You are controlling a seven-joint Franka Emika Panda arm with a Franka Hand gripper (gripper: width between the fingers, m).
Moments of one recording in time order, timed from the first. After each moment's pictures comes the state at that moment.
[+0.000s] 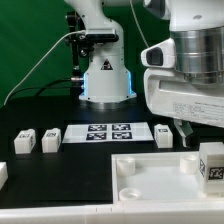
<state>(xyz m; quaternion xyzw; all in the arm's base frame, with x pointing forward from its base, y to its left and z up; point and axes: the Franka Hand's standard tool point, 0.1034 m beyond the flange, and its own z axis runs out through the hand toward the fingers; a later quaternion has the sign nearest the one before) 0.639 0.121 0.091 -0.91 0.41 0.03 0.06</state>
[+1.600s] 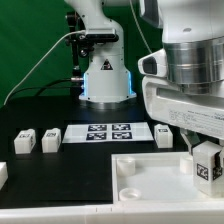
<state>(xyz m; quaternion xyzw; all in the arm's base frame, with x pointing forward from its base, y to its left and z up) 0.636 0.115 0.079 -0.85 0.52 0.04 0.06</state>
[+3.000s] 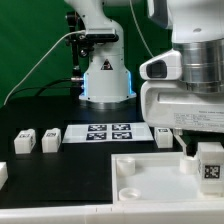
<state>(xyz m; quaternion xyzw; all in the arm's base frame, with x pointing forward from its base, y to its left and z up) 0.630 0.127 0.078 -0.96 0.26 0.02 0.07</state>
